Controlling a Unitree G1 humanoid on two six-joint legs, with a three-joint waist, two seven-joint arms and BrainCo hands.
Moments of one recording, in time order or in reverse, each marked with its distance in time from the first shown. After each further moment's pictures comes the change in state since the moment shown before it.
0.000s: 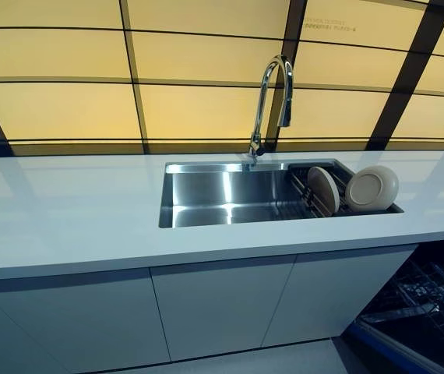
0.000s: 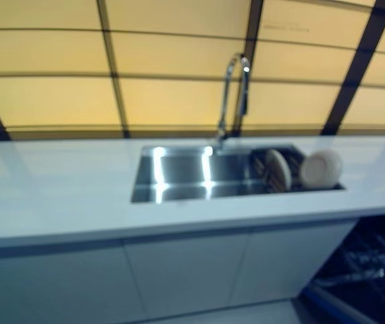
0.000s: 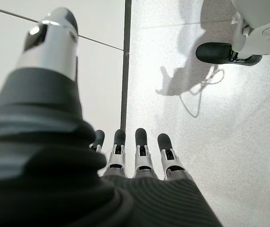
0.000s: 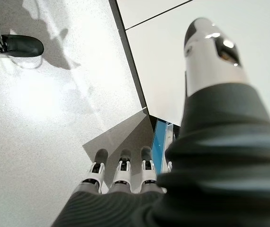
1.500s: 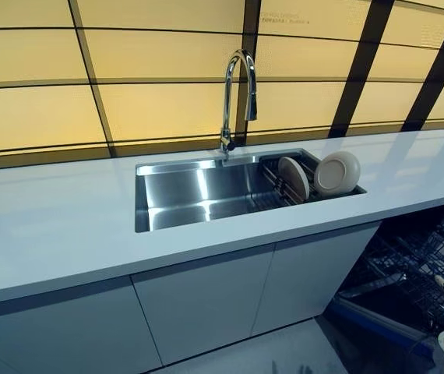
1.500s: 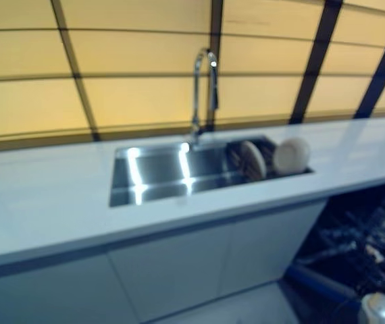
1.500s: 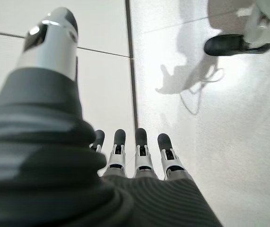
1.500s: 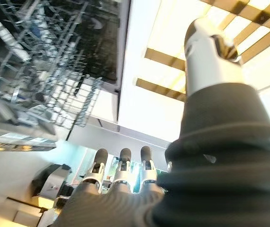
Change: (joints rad) left arm -0.007 -0.012 0.005 0.003 0.001 0.004 0.032; right arm -0.118 -0.207 -0.240 -0.668 -0.039 -0.023 -0.564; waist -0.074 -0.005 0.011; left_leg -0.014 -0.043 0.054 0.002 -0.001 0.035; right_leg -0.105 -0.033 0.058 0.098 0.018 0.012
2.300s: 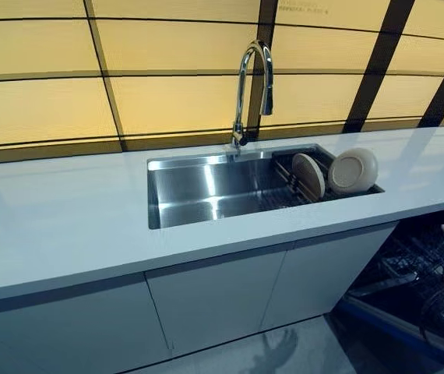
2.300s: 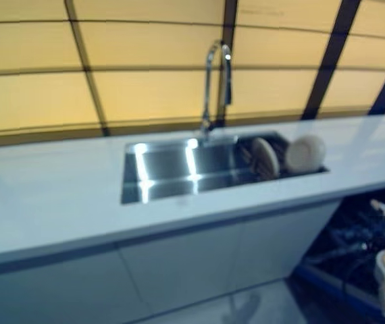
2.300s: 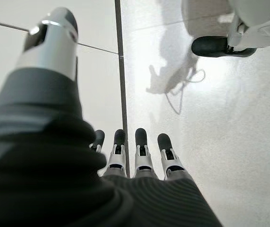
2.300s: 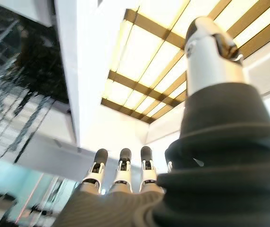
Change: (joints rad) left arm -0.063 -0.014 -0.018 0.070 0.001 0.040 0.024; right arm -0.106 -0.179 0.033 -0.096 -0.001 0.123 0.086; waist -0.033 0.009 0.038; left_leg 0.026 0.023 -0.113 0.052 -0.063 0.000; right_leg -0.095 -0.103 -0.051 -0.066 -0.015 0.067
